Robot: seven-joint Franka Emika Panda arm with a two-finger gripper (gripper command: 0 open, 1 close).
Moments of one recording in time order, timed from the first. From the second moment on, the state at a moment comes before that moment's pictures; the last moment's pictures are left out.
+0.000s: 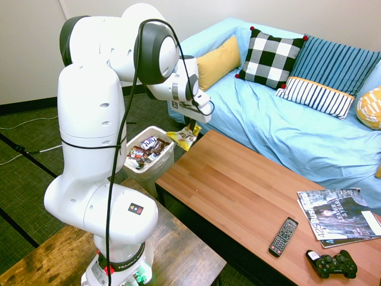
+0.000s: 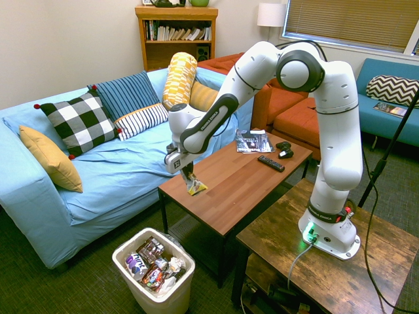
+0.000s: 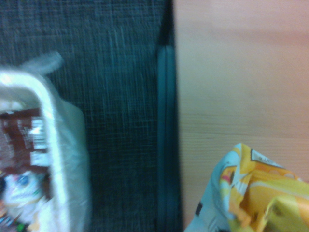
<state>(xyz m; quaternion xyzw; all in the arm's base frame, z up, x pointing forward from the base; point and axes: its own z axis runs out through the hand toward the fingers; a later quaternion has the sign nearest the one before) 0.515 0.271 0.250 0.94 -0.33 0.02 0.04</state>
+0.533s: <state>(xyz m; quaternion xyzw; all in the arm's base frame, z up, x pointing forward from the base) 0.508 0.441 0.193 0.97 -0.24 0.01 0.06</state>
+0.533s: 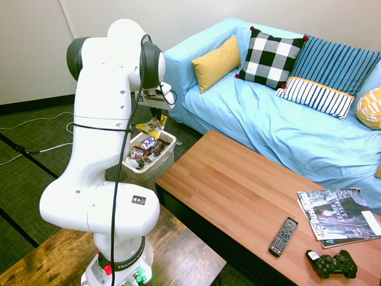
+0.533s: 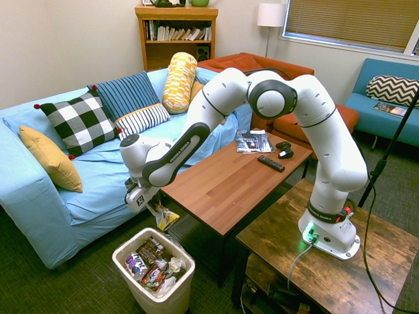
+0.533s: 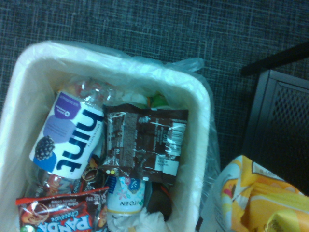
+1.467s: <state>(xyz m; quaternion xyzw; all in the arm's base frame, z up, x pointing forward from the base) 0.488 0.478 0.154 0.99 -0.14 -0.05 0.06</state>
